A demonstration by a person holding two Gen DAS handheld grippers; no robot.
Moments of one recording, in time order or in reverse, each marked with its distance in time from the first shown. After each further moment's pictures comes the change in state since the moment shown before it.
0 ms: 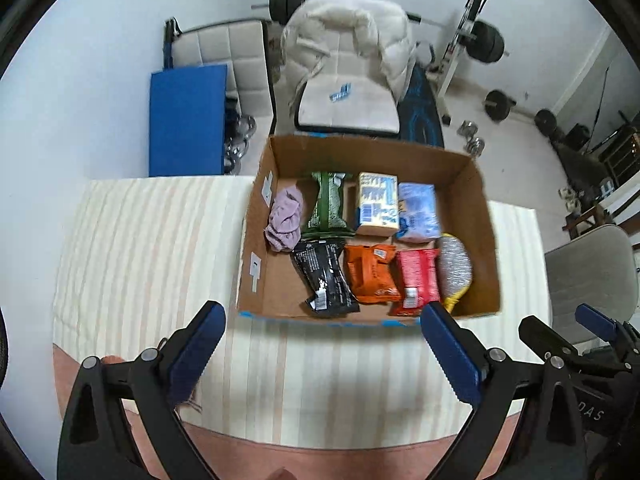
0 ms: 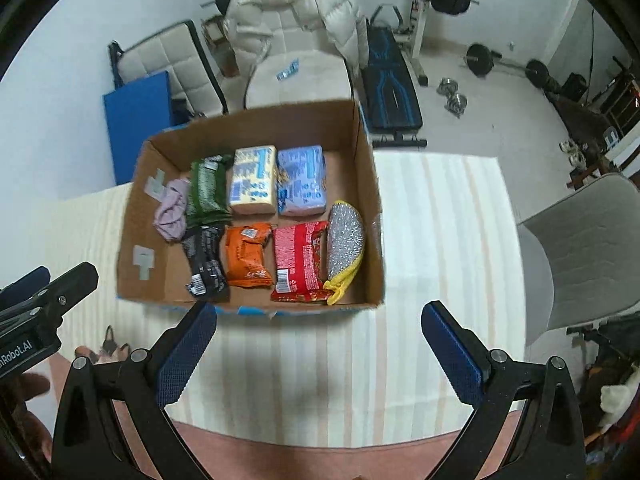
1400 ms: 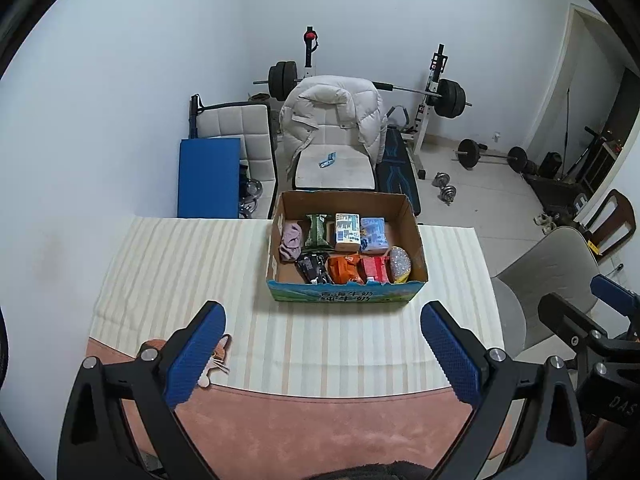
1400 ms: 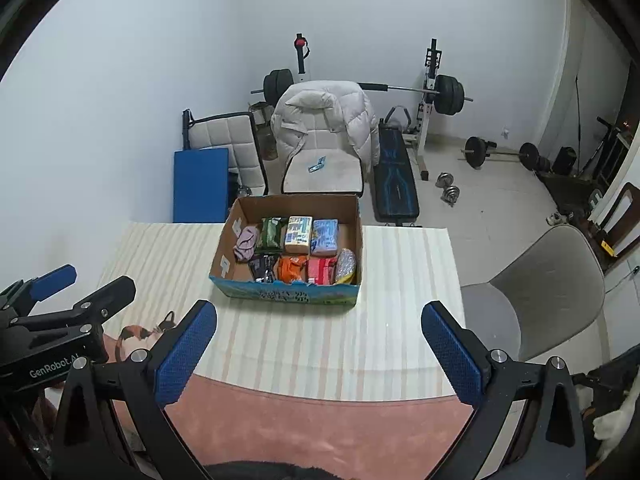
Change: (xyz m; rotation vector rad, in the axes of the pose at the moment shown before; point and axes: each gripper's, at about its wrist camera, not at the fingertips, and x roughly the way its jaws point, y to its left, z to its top) left arm -0.209 -0.012 -0.104 0.039 -0.245 -0.007; right arm -0.255 0.004 -0.127 -0.083 -0.332 0.031
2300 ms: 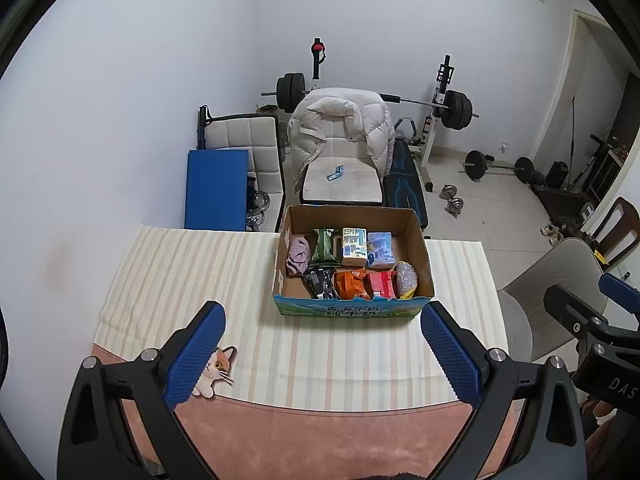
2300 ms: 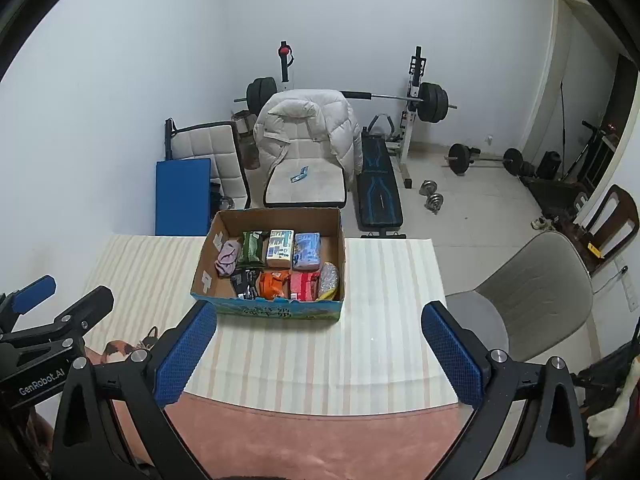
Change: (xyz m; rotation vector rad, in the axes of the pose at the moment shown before) left arm -0.005 -0.003 0.004 -0.010 -0.048 0.036; right arm 0.005 -0.008 0.014 0.003 -0.030 -0.053
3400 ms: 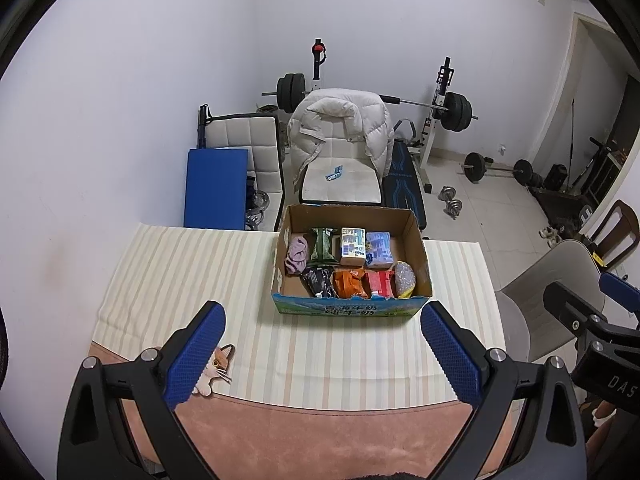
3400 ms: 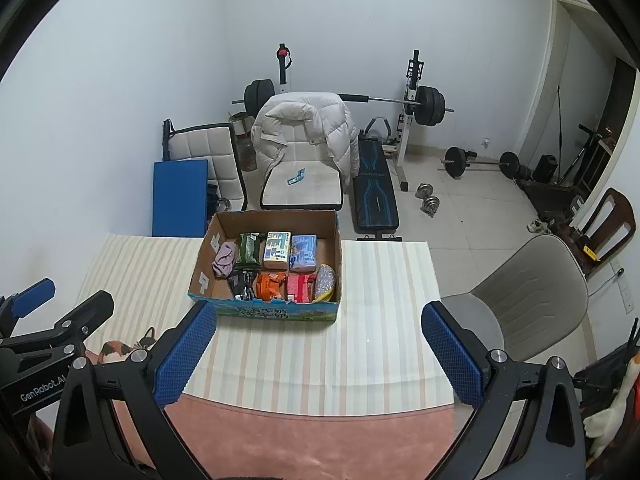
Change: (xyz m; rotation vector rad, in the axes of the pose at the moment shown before) left arm -0.003 -0.001 -0.001 -0.008 -0.003 -0.007; right arm -0.009 -0.002 0.003 -0.005 -0.007 -0.014
